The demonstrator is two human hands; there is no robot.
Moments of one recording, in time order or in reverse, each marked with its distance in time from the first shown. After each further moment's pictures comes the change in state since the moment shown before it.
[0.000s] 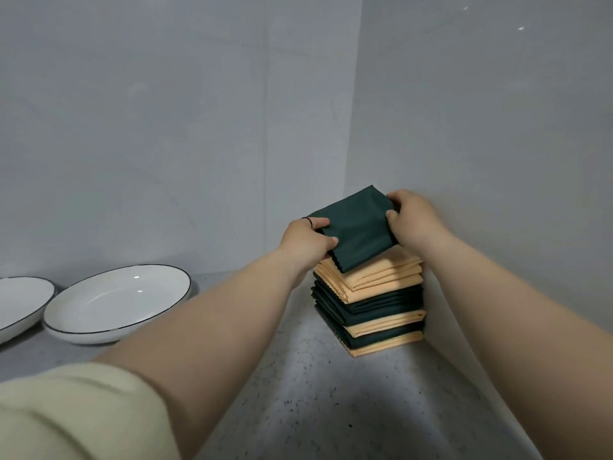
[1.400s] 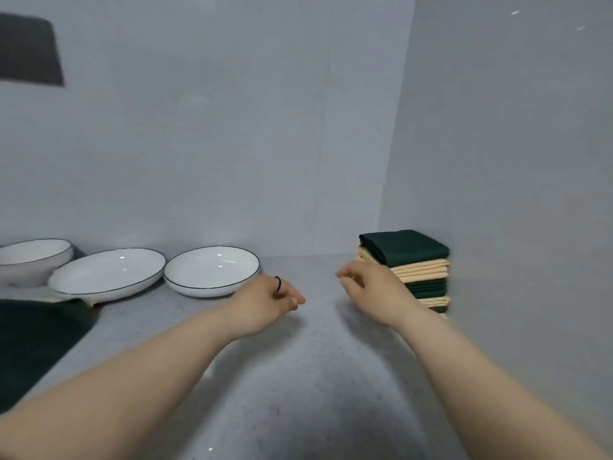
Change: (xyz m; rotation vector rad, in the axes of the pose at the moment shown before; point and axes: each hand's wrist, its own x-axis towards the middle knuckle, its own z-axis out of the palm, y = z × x) left_hand -0.133 -0.038 -0.118 0.618 -0.067 0.048; right_hand -0.144 -0.071 0.033 0.012 -0.369 -0.271
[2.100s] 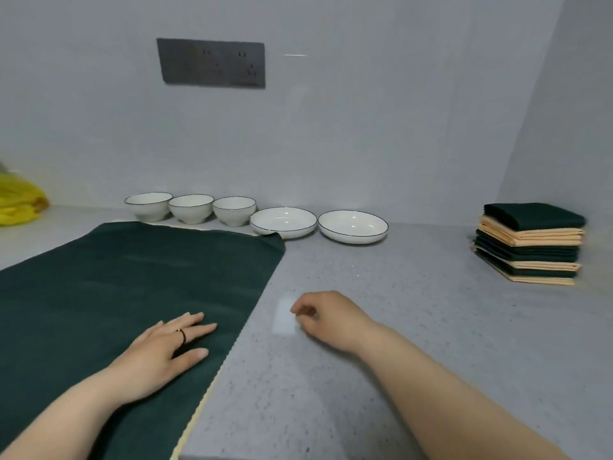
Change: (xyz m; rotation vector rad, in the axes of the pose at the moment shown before) left_hand -0.332 -0.168 -0.144 0.473 0.076 -0.301; right_hand -0.130 -0.220 0.144 0.098 -0.428 -0.312
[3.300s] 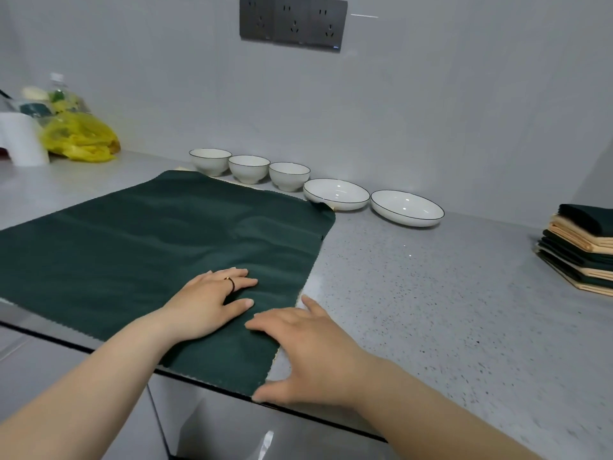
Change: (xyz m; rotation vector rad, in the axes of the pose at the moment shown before) left_hand -0.025 -0.007 -0.002 0.026 0.095 -0.075; right_hand -0.047 -0.086 0.064 -0.248 -0.164 -0.510
